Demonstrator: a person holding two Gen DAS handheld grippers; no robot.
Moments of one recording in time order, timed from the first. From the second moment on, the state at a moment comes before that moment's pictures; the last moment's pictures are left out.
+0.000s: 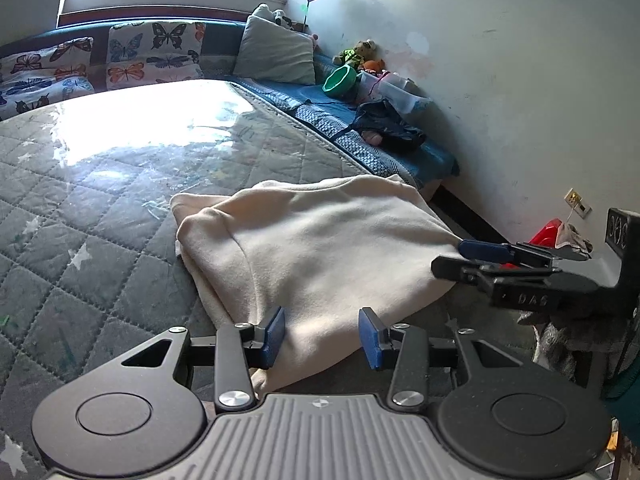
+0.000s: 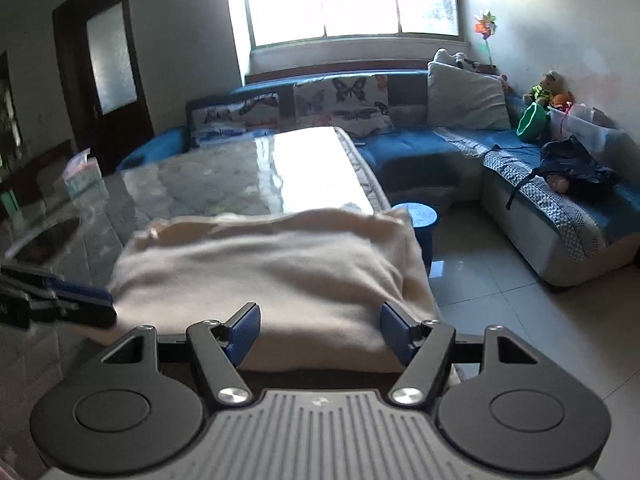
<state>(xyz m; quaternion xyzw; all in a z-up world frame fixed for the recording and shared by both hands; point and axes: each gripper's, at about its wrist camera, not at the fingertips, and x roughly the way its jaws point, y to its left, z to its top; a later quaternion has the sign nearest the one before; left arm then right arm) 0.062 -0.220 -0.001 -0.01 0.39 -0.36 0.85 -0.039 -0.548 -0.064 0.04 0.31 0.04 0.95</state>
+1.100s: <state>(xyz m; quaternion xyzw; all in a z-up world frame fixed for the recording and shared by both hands) 0.037 -0.208 0.009 -0.01 0.38 -0.34 0.86 -0.072 -0.496 -0.054 0.03 0.27 0.06 0.96</state>
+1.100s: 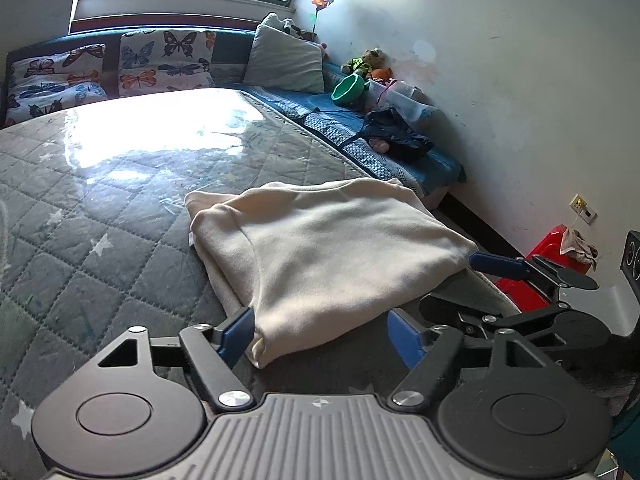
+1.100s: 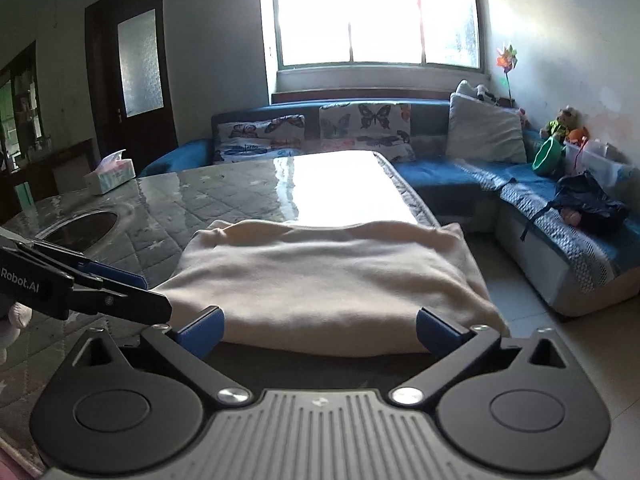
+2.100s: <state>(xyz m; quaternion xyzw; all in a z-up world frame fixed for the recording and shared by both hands) -0.009 -0.169 0.008 -0.03 0.39 -0.29 0.87 -0.112 -0.457 -0.062 0.04 0.31 0.05 0.95</state>
